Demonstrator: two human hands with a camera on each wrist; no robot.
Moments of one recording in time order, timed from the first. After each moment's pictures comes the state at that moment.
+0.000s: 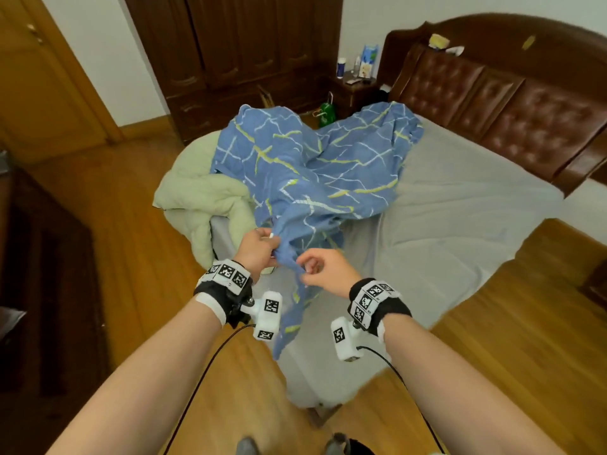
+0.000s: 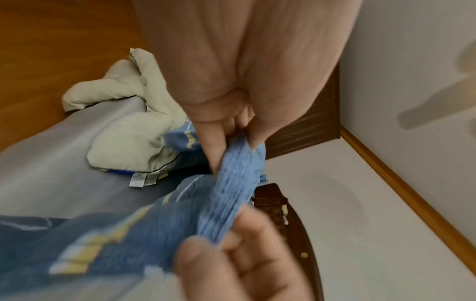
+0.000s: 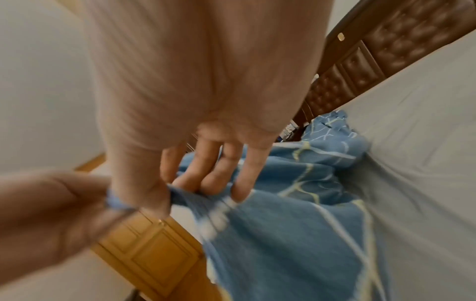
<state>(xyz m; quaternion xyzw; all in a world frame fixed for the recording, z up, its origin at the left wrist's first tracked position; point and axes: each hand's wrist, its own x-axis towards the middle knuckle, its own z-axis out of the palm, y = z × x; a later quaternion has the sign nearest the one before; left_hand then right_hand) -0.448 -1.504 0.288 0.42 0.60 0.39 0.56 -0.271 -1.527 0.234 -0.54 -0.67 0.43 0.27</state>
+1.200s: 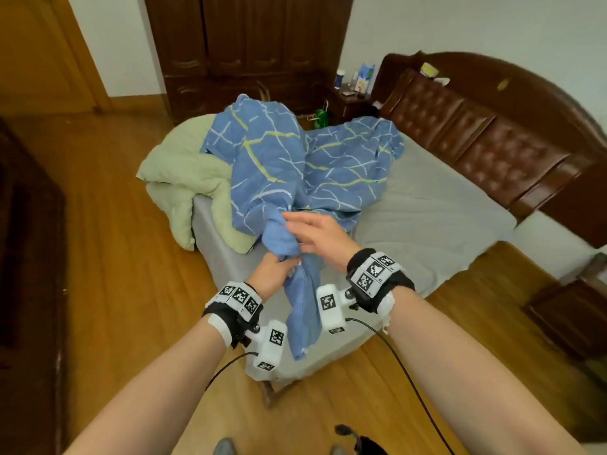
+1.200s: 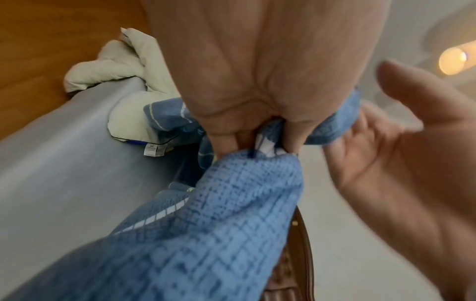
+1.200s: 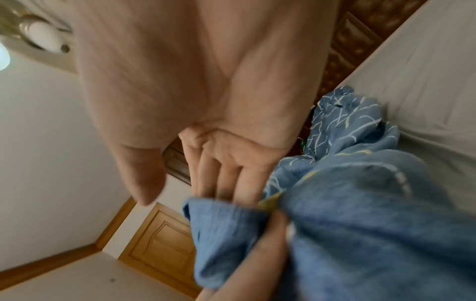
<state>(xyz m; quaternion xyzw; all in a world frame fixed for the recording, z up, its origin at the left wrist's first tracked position) -0.388 -1.640 0.257 0.48 0.51 0.40 0.59 -0.258 -1.617 0.339 -0.49 -0.55 0.60 0.32</state>
